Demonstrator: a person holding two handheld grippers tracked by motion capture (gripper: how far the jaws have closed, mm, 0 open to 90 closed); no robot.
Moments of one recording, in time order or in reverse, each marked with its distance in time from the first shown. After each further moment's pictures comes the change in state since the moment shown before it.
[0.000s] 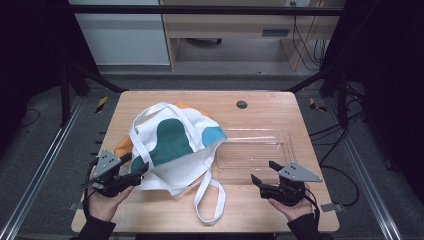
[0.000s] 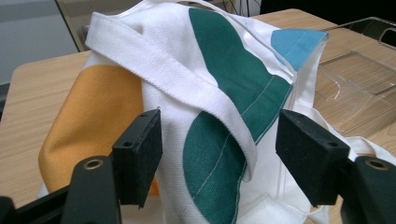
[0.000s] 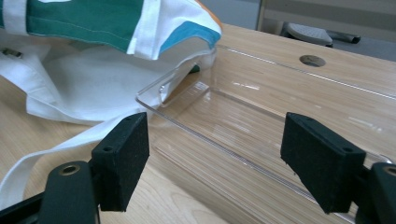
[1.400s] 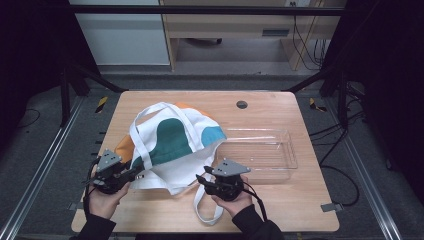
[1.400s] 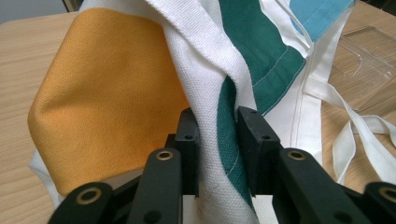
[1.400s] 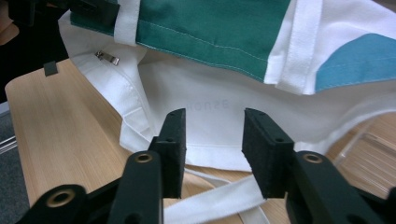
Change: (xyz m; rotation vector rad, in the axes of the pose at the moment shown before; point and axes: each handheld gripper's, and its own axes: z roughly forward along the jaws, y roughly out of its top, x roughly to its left) left arm 0.014 -0.009 0.012 0.113 -0.015 -0.054; right arm 0.104 0.029 0.100 0.058 0.230 -0.071
